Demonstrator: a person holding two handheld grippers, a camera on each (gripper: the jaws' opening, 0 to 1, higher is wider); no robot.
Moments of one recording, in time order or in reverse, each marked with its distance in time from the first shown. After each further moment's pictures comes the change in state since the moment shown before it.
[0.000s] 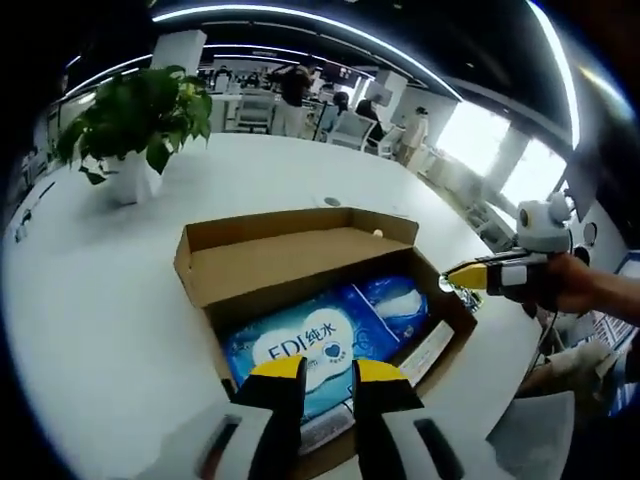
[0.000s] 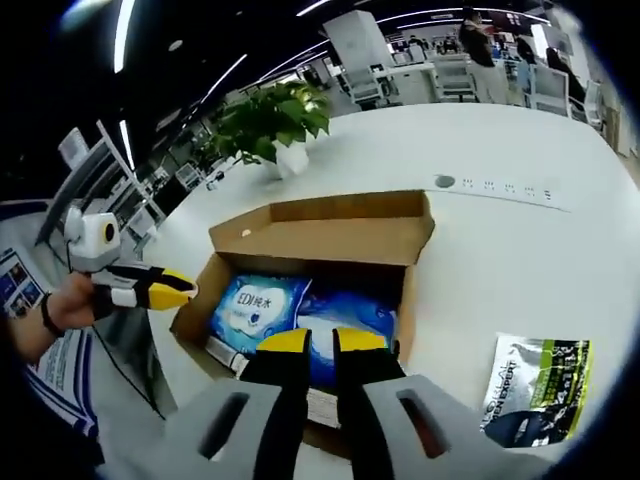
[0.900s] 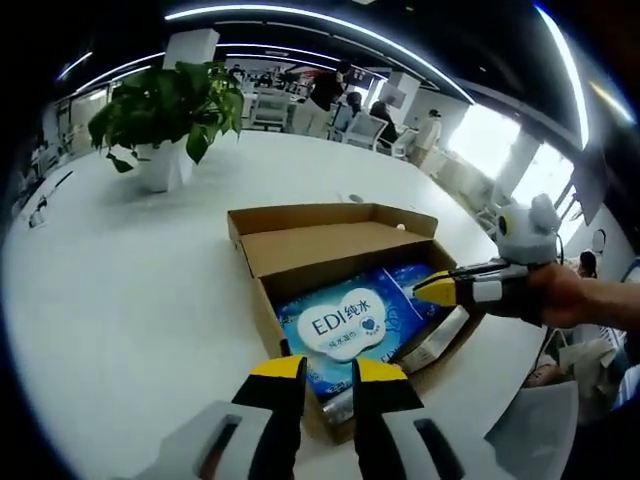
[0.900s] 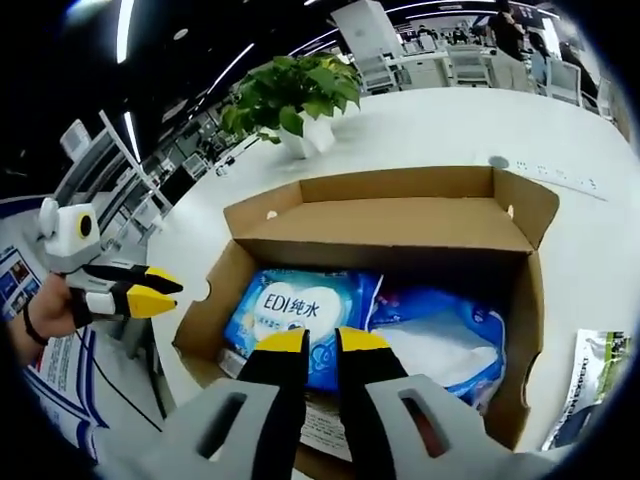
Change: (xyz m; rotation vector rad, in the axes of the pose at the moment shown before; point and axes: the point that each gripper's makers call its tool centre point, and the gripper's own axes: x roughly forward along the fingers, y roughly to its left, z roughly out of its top) left arm -0.028 0.035 -0.019 -0.026 -0.001 0.046; right arm 0.064 0.048 -0.021 -0.003 0.045 0.030
